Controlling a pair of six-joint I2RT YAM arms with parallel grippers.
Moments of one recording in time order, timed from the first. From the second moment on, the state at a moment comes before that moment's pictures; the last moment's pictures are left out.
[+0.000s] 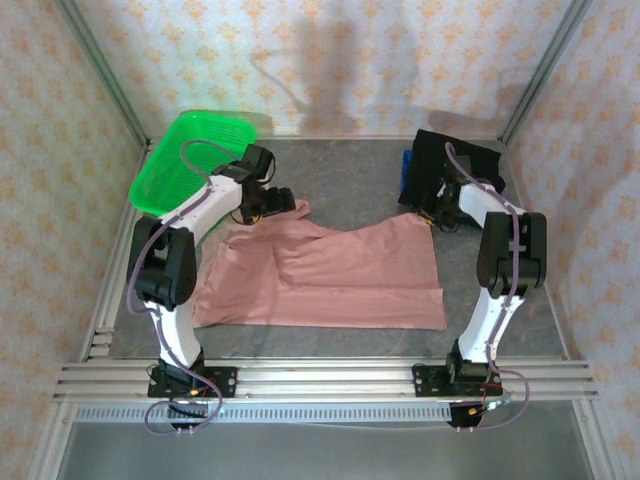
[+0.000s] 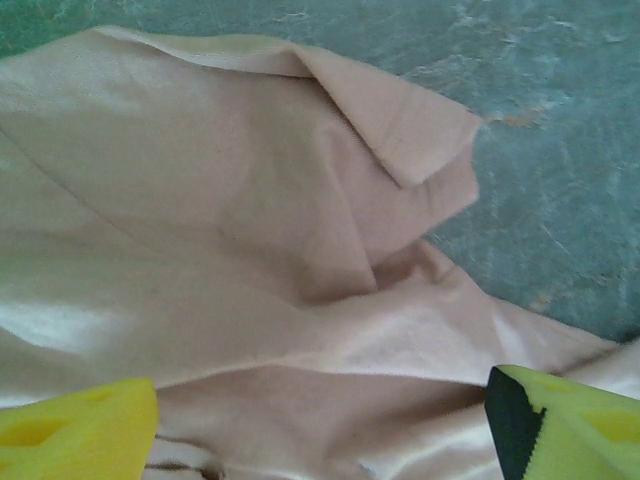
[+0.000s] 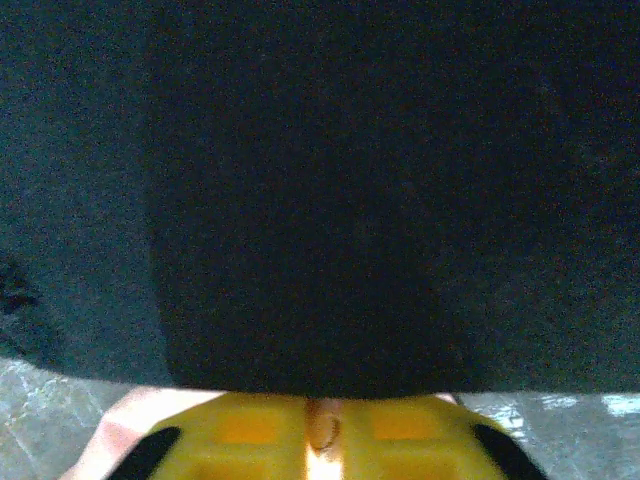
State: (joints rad) left arm -0.27 1.90 1.50 -0.77 0.10 -0.57; right arm -0.04 1.91 1.31 -0.59 -0.23 0.48
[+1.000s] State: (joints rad) left arm -0.30 2.33 2.04 -1.02 0.05 -0.71; right arm -0.04 1.60 1.10 -0.62 -0.20 0.44
